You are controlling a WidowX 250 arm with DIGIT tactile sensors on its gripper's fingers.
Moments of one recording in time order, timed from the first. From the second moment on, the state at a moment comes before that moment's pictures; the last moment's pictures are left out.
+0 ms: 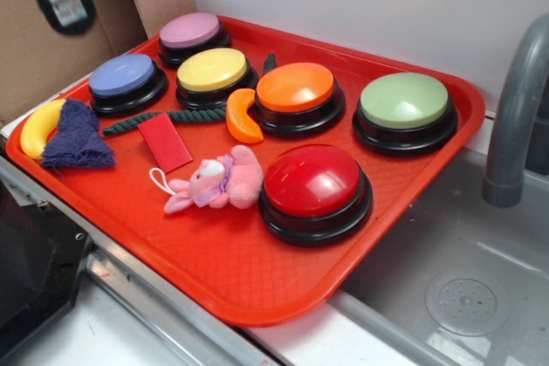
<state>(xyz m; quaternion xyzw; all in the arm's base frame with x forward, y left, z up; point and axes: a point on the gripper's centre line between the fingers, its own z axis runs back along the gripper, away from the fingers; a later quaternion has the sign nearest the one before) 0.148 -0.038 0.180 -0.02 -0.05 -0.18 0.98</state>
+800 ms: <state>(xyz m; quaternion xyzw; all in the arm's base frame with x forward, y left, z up) 0.179 -0.067 0.065 -0.02 -0.12 -0.39 0.91</state>
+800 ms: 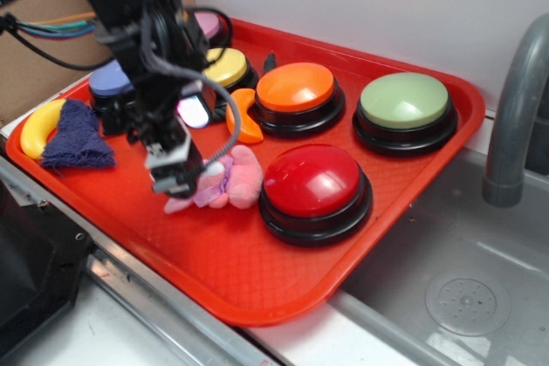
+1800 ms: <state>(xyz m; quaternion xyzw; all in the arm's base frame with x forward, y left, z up) 0.185 -0.075 0.018 -0.01 -0.10 -0.38 0.92</state>
